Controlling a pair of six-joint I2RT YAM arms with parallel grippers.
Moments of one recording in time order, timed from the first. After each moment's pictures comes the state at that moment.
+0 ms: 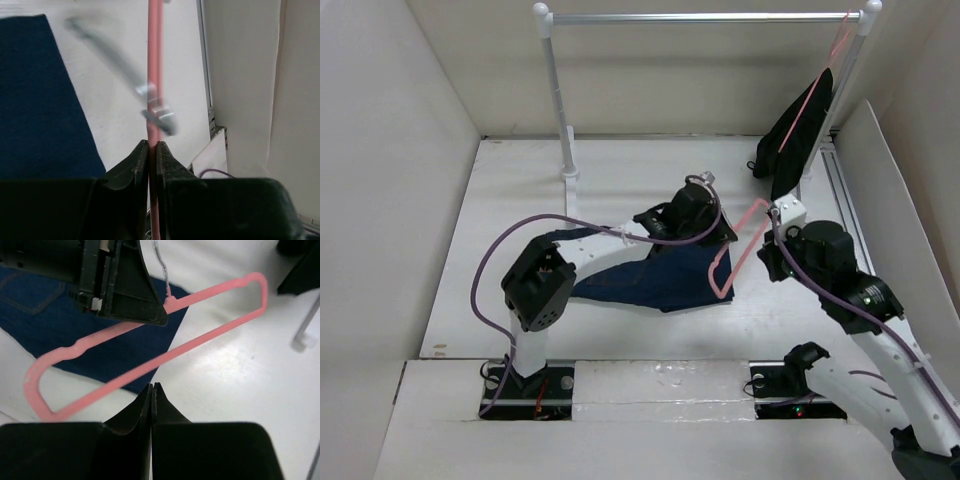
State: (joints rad) left arm -0.92 1.88 1.46 -0.11 0.13 -1.00; right arm 0.50 0.71 0.98 -0.76 0.06 -0.02
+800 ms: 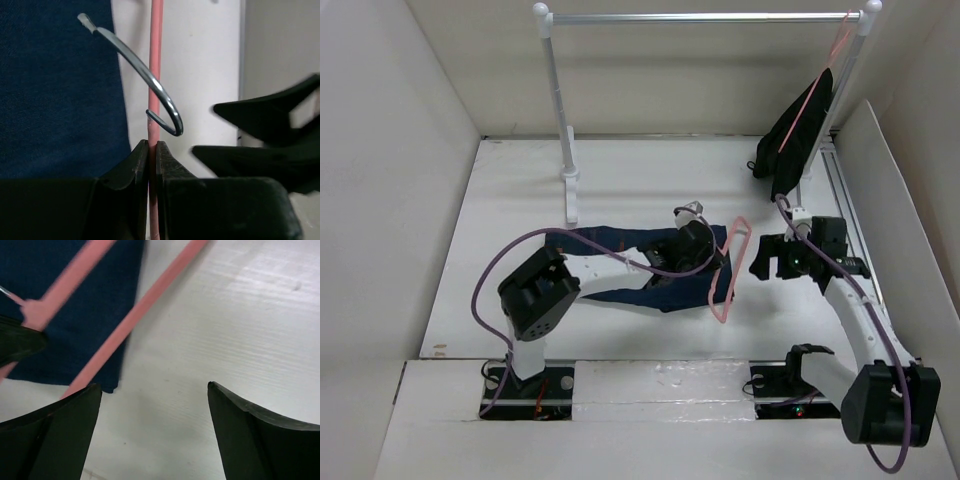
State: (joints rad) left arm -1.04 1.85 1.20 0.07 -0.14 -1.12; right arm -0.06 1.00 0.69 -0.55 -0.40 -0.07
